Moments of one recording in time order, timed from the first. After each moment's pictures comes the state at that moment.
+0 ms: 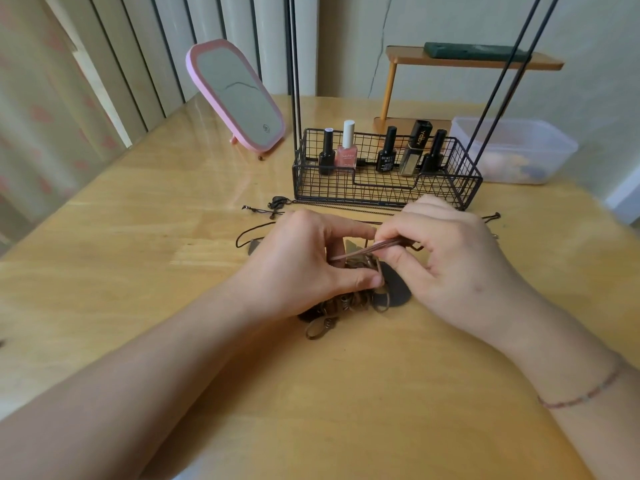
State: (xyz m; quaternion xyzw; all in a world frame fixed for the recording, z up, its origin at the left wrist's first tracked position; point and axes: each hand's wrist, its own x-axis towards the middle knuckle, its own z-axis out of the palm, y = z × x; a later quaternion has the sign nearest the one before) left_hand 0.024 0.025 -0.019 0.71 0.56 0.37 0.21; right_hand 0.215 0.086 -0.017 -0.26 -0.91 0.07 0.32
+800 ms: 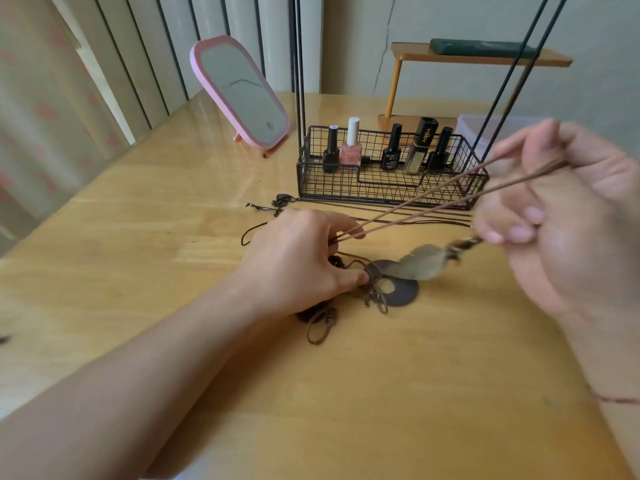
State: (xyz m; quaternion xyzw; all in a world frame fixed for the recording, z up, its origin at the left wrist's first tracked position) left_hand 0.022 0.029 -0.021 0.70 0.64 0.28 0.11; right_hand 0.233 0.079 0.021 -0.18 -0.63 0.50 0.56
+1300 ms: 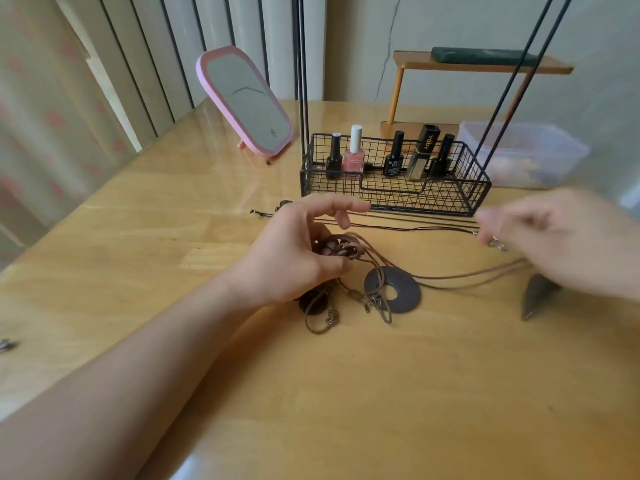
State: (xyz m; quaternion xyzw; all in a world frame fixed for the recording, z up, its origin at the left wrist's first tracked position) left_hand 0.003 0.038 -0.027 0.67 0.51 0.45 0.31; right_hand 0.281 0.108 0.031 -0.50 -0.84 0.12 0.16
